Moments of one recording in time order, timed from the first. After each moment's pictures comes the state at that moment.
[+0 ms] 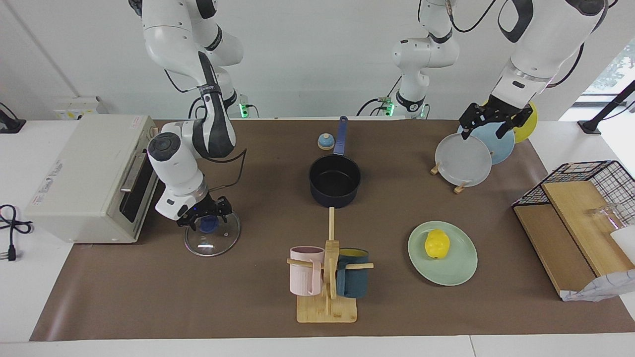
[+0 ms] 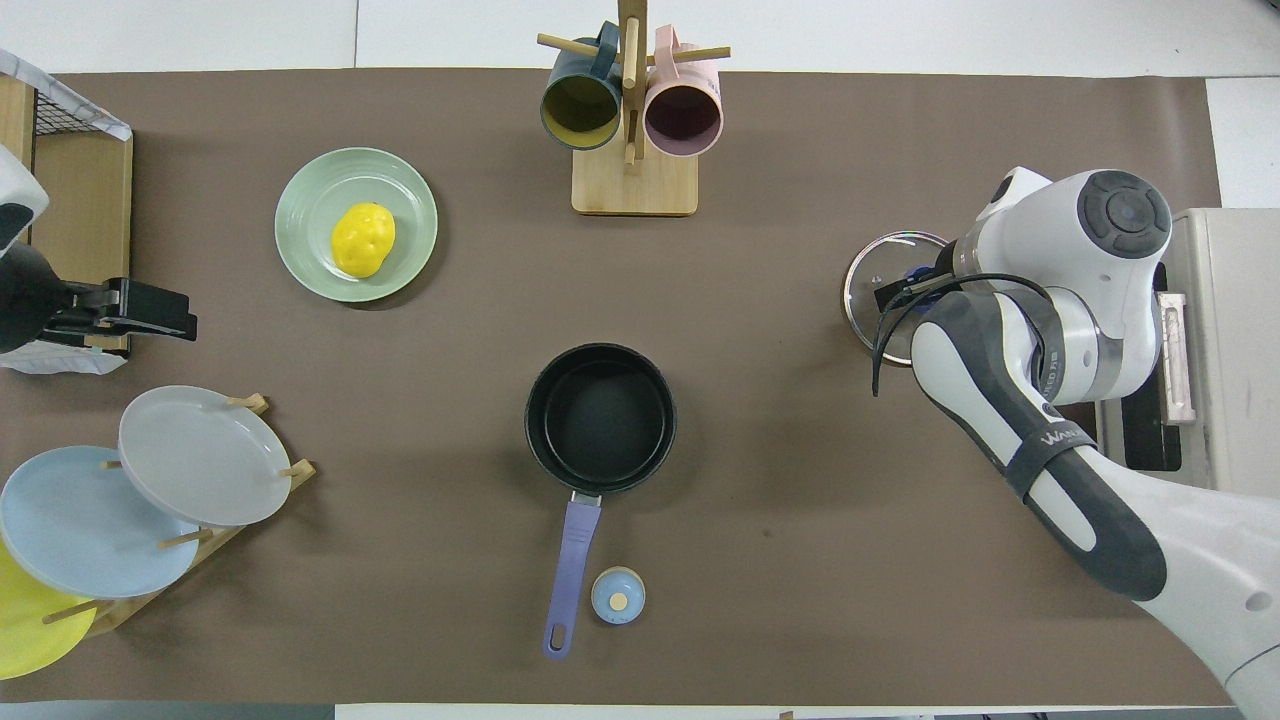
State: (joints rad) left arm -0.05 -0.06 -0.04 -1.69 -0.03 1.63 -0.05; right arm 0.05 0.33 0.04 -1.94 0.01 2.33 -0.19
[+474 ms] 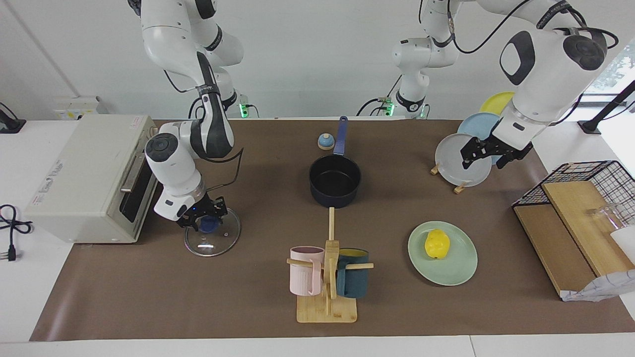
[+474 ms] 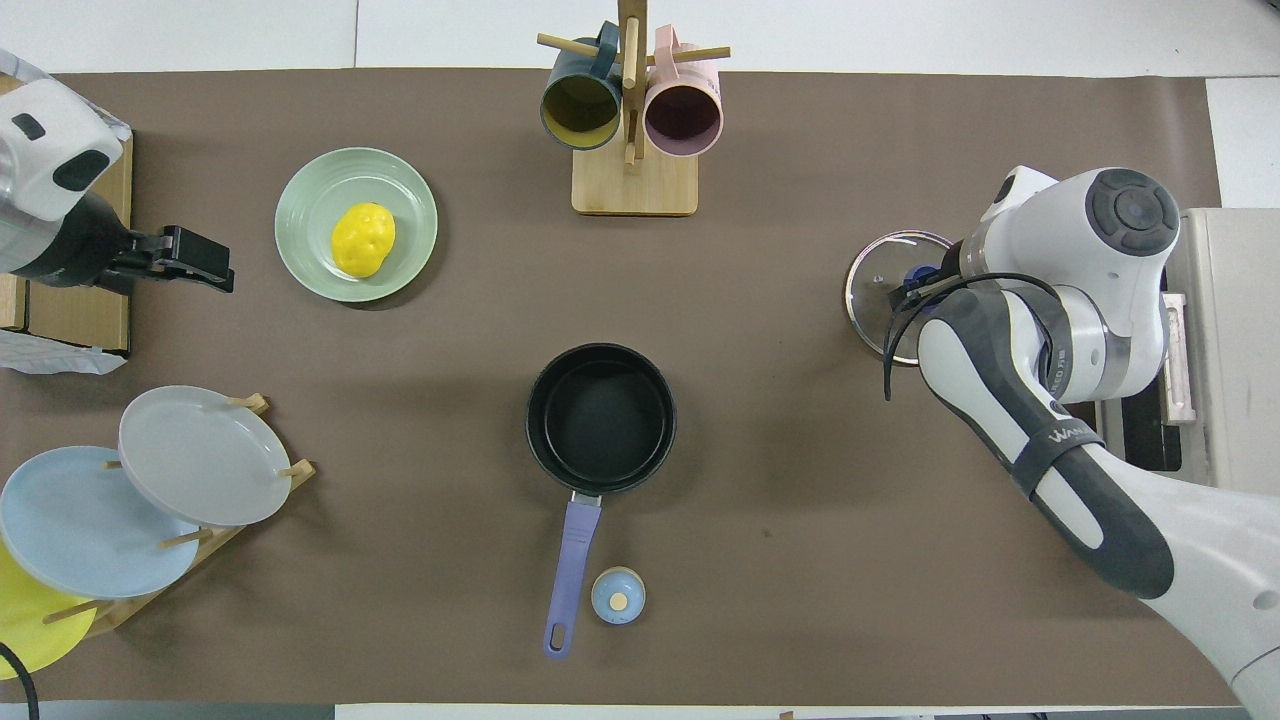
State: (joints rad) left arm -0.04 0.15 -0.04 -1.60 -0.03 1.70 -0.01; right arm 0.03 0.33 0.04 -1.94 0.01 2.32 -0.25
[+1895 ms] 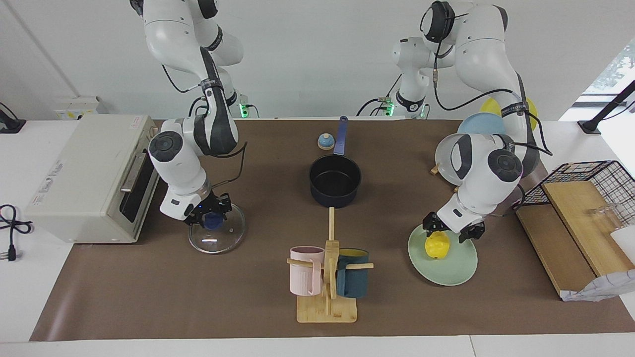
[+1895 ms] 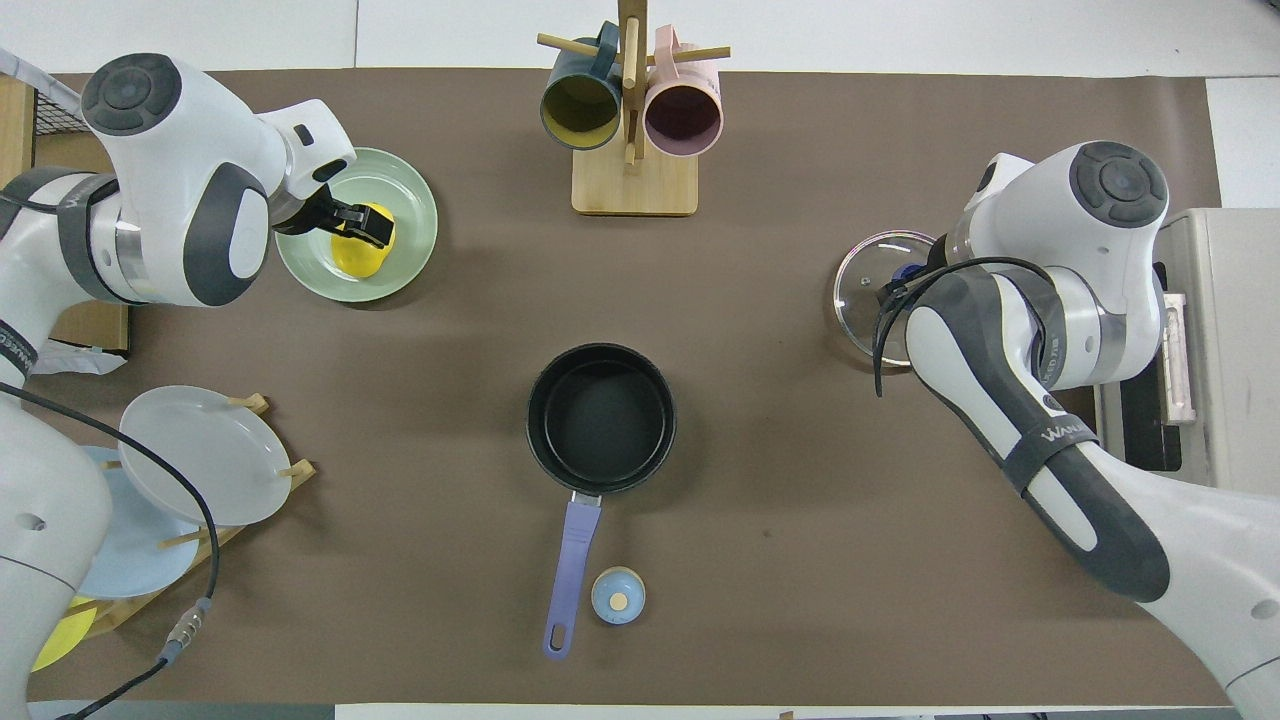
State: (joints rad) left arm -0.13 0.51 -0.06 -1.56 0.01 2.11 0.13; right arm 0.07 0.33 0.05 -1.87 0.01 2.21 -0.25
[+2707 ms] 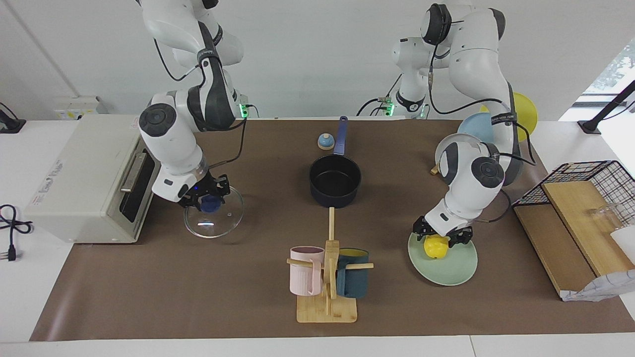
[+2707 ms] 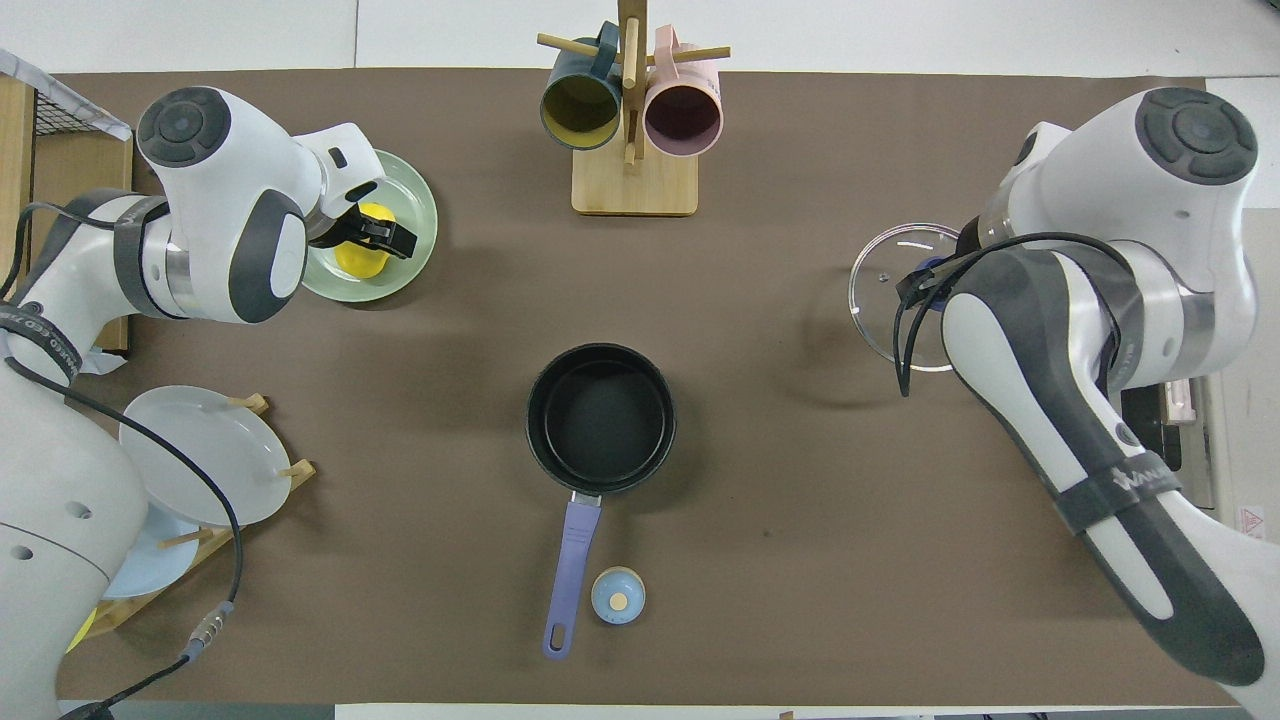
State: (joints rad) left arm -0.15 0.53 -0.06 -1.62 0.03 2.20 0.13; right arm 0.08 0.20 0.04 -1.77 0.01 1.95 -0.20
